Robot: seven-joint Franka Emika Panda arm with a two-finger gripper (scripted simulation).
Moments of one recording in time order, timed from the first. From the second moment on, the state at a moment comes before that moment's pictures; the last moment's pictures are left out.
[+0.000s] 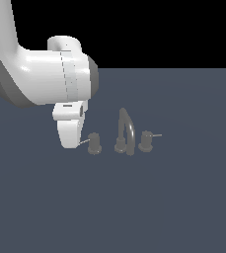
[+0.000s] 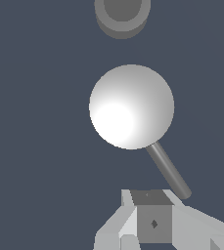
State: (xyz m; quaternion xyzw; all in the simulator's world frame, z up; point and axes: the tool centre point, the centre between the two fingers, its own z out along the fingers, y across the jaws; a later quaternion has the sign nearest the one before) arm -0.035 0.119 0.063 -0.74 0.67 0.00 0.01
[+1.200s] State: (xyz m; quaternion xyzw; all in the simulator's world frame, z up) arm -0.063 0.082 0.063 -0.75 0.66 0.01 0.01
